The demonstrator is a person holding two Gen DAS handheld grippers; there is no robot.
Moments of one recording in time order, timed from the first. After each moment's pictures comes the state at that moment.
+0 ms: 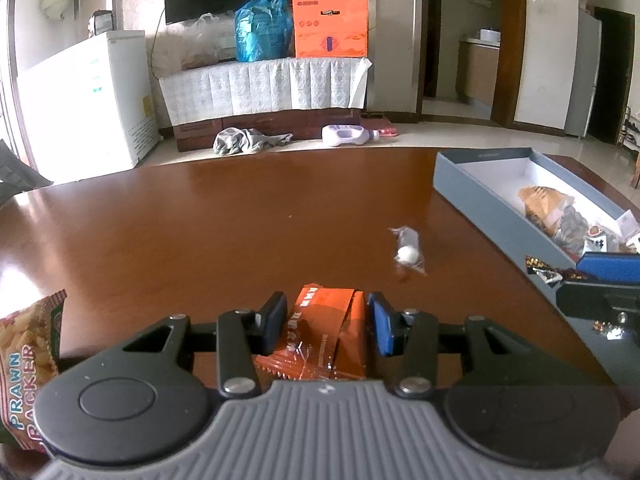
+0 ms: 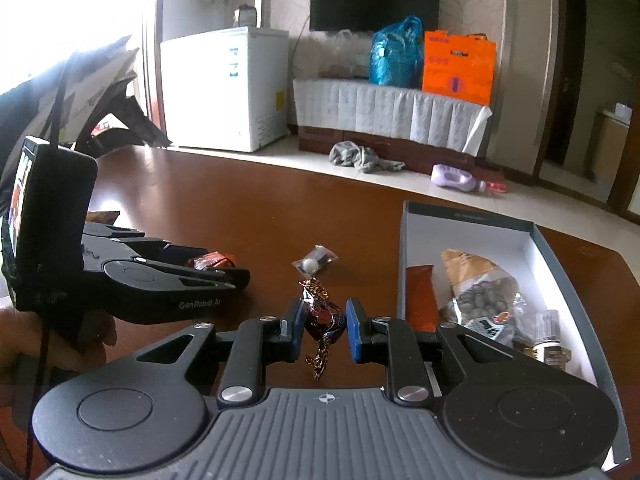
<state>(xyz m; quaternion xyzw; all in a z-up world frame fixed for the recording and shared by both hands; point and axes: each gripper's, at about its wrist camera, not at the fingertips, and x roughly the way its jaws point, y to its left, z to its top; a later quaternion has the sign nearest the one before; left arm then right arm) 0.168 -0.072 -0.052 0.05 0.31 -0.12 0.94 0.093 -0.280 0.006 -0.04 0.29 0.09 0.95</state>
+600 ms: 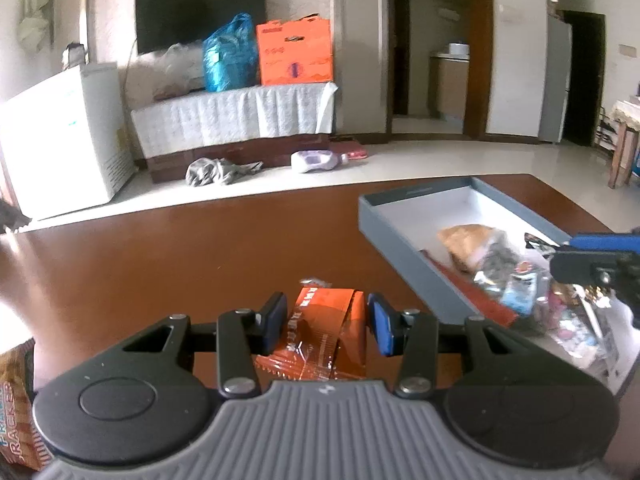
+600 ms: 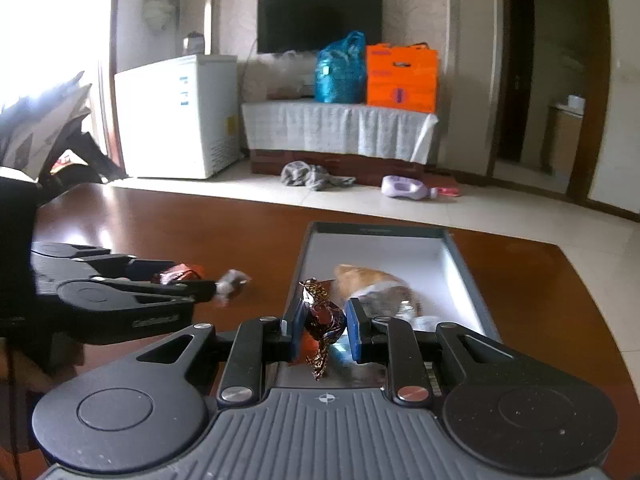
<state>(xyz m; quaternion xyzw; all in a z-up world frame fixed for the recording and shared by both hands) 0.151 -0.136 -0.020 0.07 0.27 -0.16 0.95 0.075 -0.356 0.028 -0.01 0.26 0.03 0.97</state>
